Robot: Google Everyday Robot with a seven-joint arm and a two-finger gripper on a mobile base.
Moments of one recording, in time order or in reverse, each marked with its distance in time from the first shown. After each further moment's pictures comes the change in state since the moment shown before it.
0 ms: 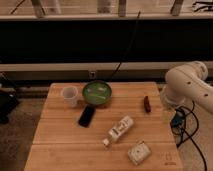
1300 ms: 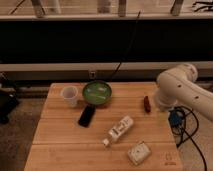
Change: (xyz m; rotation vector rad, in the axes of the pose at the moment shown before) arm -0.052 0.008 0.016 -0.006 0.023 -0.098
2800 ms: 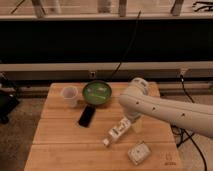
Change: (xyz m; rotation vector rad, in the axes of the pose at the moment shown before) arm -0.103 0.018 0.073 -0.019 0.041 -0.380
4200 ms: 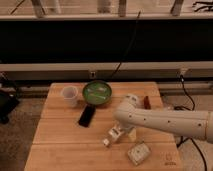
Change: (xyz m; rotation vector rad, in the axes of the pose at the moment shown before) arm -0.029 0.007 0.083 -0.021 -0.038 -0.157
